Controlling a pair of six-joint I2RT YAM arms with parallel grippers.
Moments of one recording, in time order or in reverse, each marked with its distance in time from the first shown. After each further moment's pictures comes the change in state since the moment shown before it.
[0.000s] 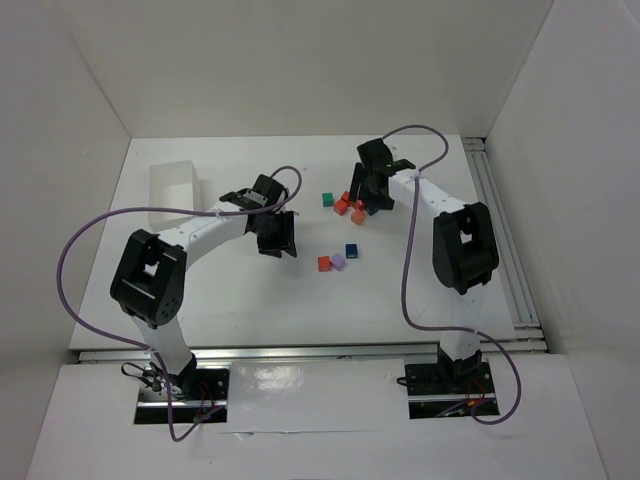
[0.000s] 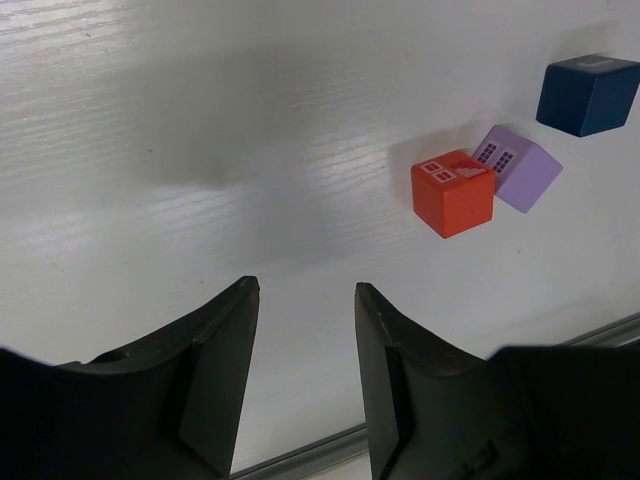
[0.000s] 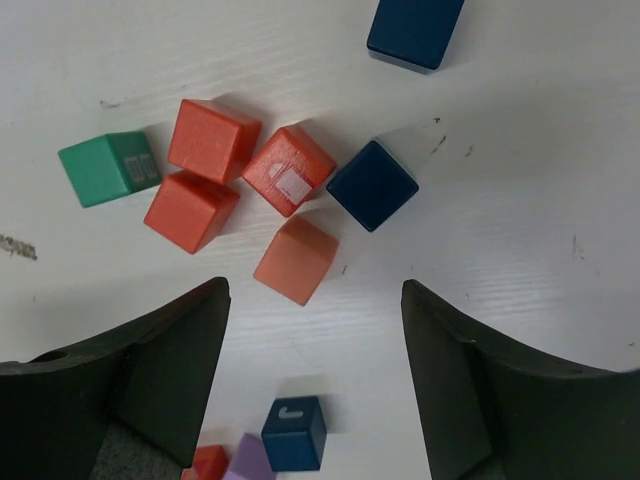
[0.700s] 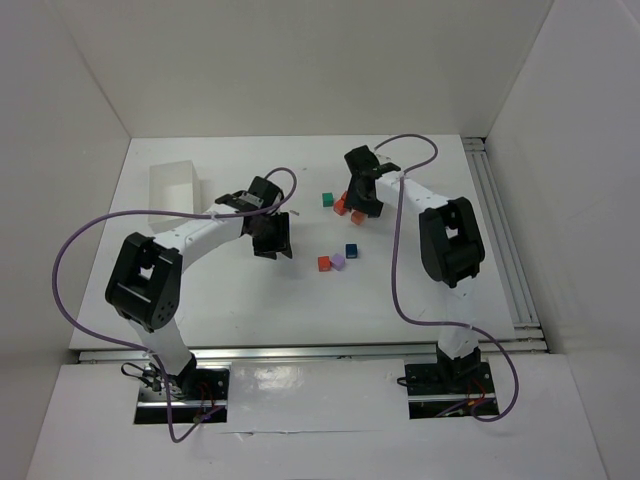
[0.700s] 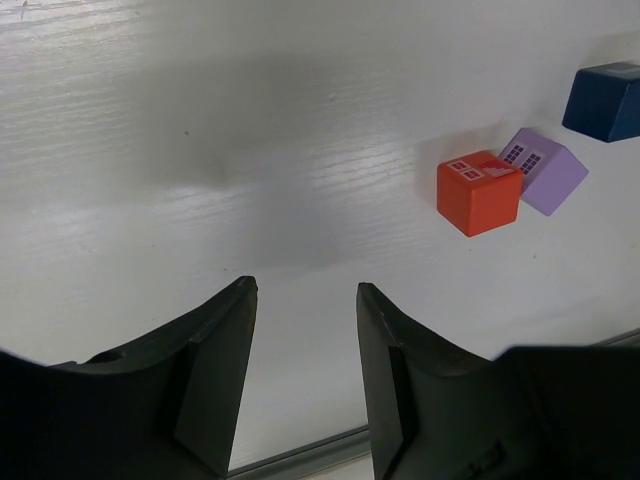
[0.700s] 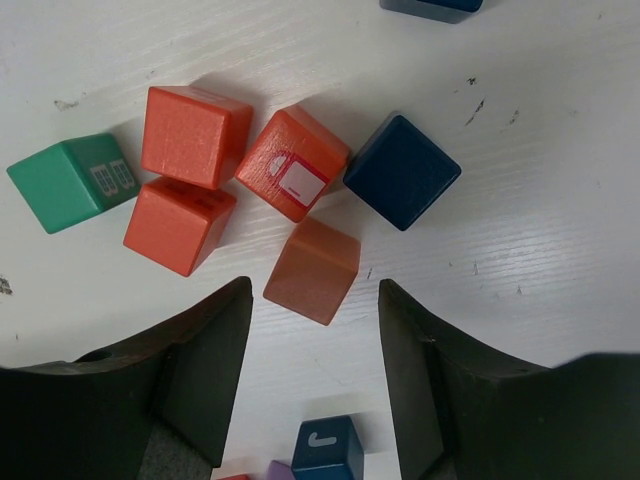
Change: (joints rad) left arm 0.010 -0.032 -0.039 0.000 -0.031 -0.018; right arm 0.045 0.121 0.062 -0.041 0.050 0.133
